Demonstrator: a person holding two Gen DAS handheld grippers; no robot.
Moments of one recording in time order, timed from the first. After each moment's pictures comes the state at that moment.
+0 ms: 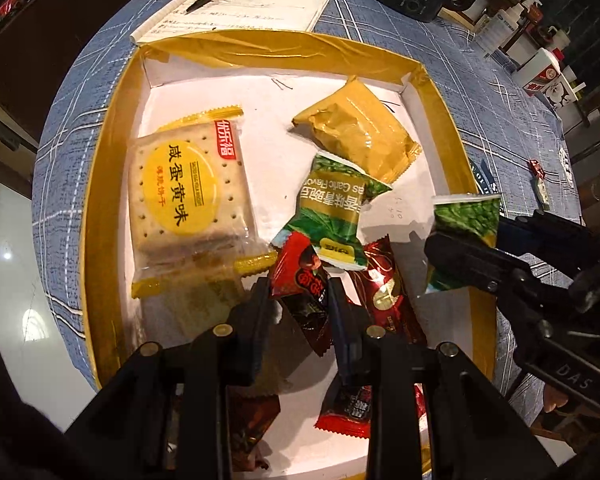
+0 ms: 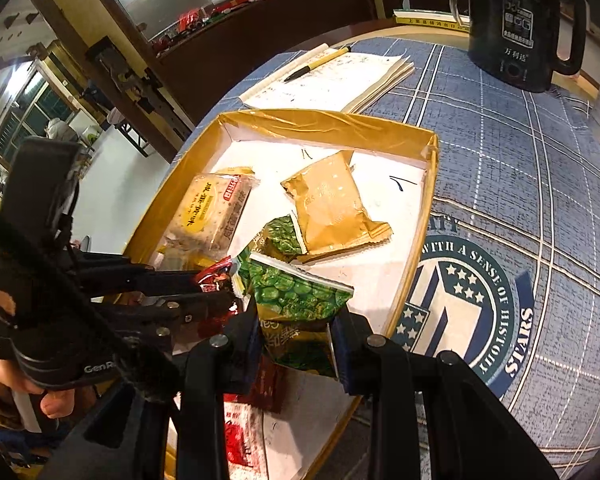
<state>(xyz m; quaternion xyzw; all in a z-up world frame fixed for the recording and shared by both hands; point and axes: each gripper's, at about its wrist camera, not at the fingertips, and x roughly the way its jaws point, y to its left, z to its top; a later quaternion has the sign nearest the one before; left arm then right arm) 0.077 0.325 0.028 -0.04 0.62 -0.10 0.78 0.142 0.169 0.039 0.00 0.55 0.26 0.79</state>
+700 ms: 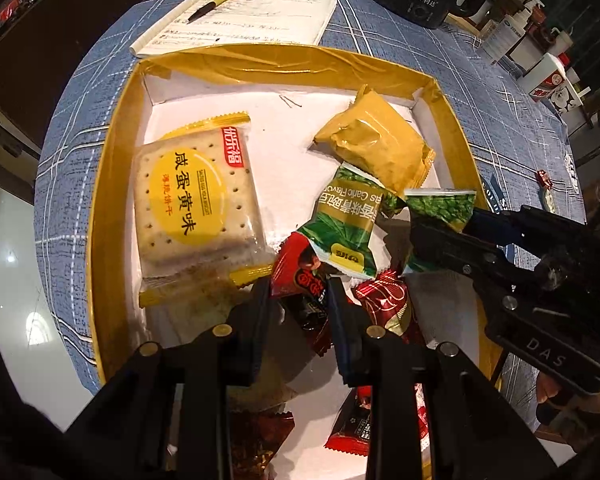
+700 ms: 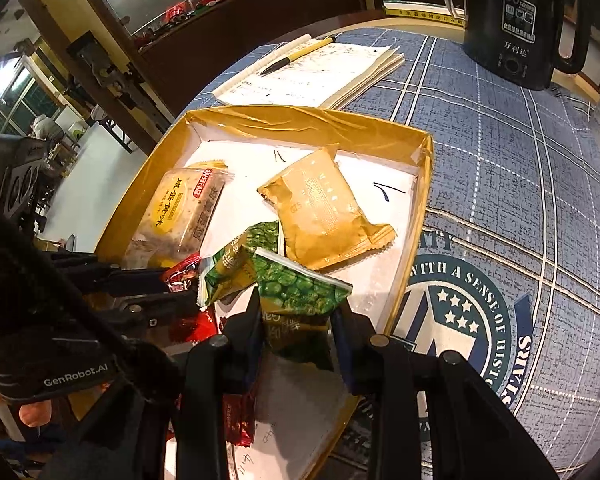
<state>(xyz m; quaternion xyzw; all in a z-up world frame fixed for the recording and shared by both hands) 0.101 0.328 0.026 -0.04 0.61 -0.09 0.78 0.163 0.172 0.024 -0.01 0.56 0.24 0.79</state>
